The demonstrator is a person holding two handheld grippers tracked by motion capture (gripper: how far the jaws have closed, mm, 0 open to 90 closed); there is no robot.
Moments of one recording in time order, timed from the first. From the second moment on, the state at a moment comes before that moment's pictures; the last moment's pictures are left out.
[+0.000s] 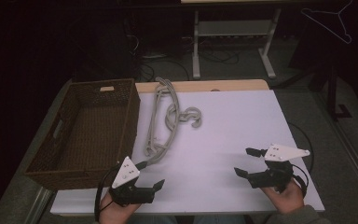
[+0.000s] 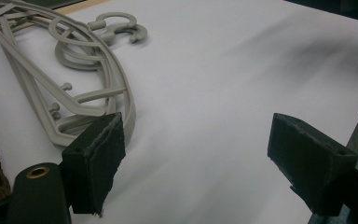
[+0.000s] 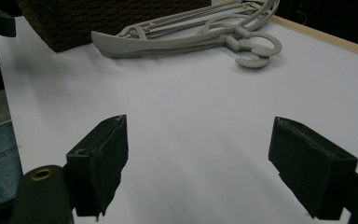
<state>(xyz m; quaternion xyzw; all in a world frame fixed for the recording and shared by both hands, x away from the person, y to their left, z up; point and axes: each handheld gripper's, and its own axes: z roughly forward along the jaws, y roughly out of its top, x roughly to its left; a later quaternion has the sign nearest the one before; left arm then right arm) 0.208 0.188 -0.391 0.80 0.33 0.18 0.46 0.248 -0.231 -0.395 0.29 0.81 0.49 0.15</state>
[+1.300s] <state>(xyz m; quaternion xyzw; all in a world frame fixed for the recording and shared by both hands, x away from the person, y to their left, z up) 0.210 0.186 -0.393 0.81 0.34 0.16 0.46 0.248 -0.227 -0.394 0.30 0.81 0.49 0.13</state>
